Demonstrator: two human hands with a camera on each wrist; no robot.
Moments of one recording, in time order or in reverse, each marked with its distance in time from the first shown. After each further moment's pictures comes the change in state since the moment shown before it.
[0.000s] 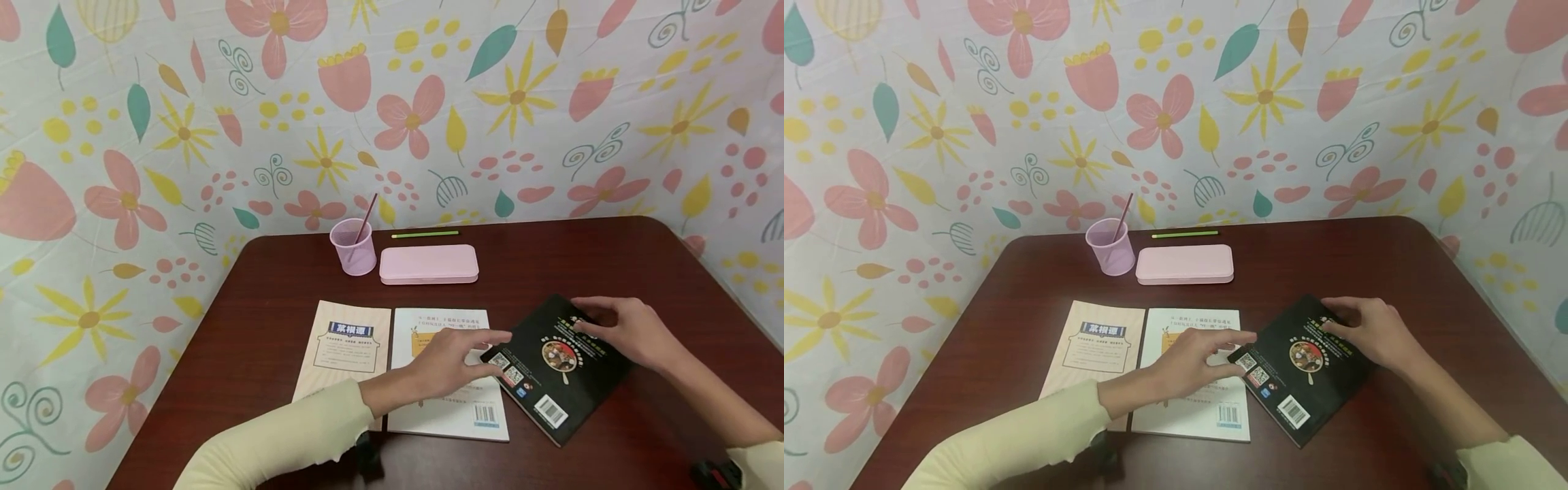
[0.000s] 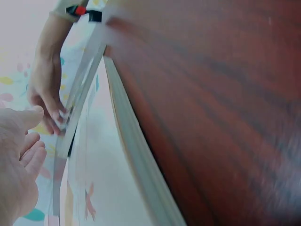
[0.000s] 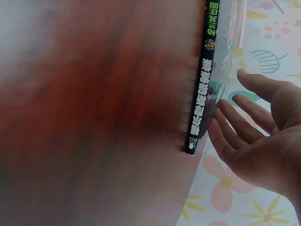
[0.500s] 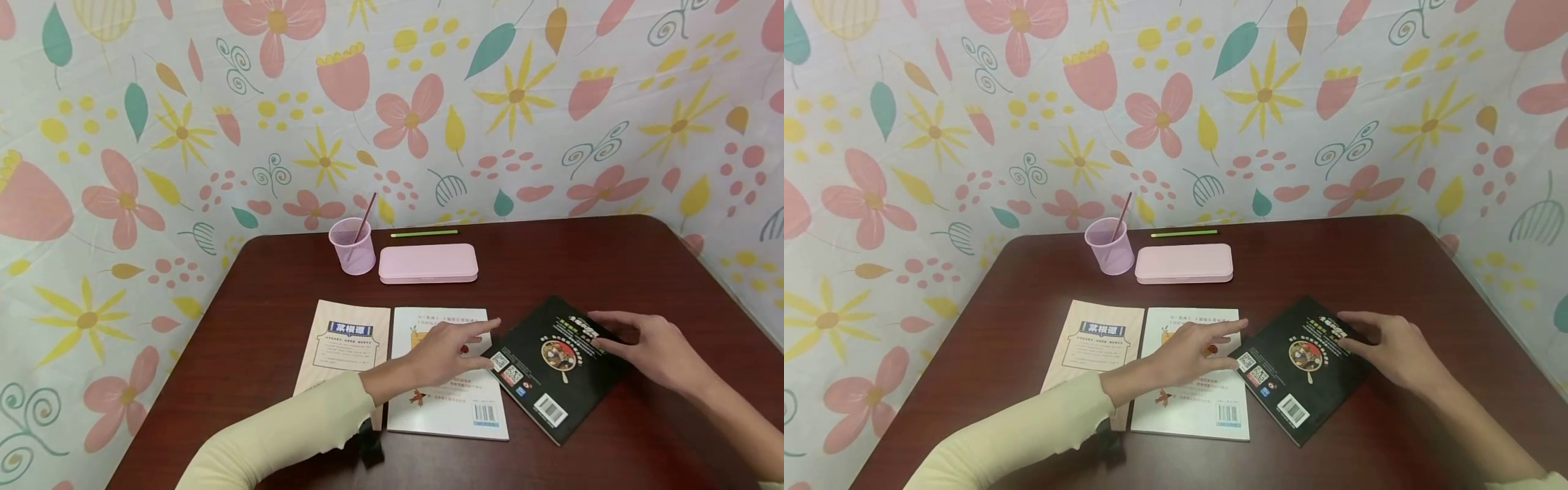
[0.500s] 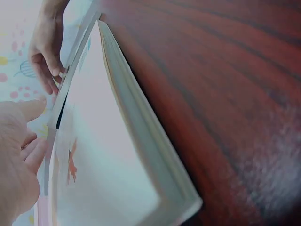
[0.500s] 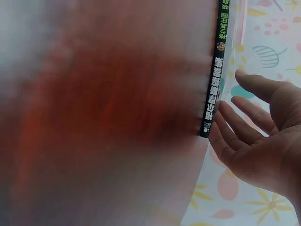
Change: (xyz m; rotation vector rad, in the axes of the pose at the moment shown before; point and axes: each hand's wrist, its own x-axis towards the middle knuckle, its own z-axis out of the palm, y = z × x) left_hand 0.004 -0.020 -0.002 0.011 -0.068 -0.068; right_hand -0.031 0.007 -0.006 0.010 0.030 0.036
